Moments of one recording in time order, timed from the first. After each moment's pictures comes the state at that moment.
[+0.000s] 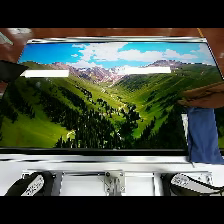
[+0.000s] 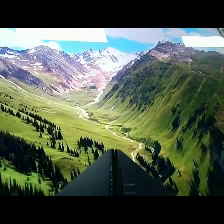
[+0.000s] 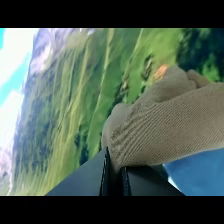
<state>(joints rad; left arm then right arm) 0.29 -0.93 1.32 0.68 -1.19 -1.14 -0.76 -1.36 1.72 -1.10 1.34 1.69</state>
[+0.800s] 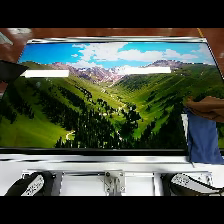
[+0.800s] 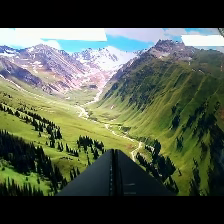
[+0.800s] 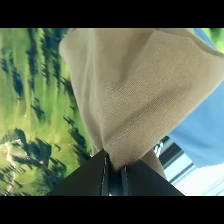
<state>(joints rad) 0.29 -0.93 1.32 0.68 -1.19 -1.14 -0.85 -1.34 1.82 -1.29 1.83 1.76</state>
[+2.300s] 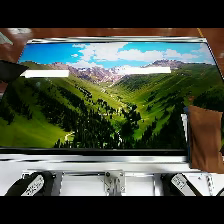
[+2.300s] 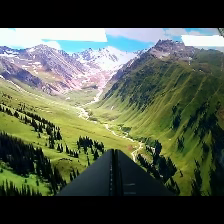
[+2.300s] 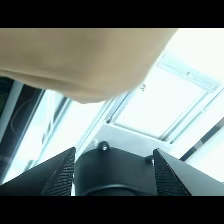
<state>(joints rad) 0.29 -0.93 1.32 0.68 -1.19 -1.14 -0.85 -1.08 1.11 -1.73 1.80 1.72</state>
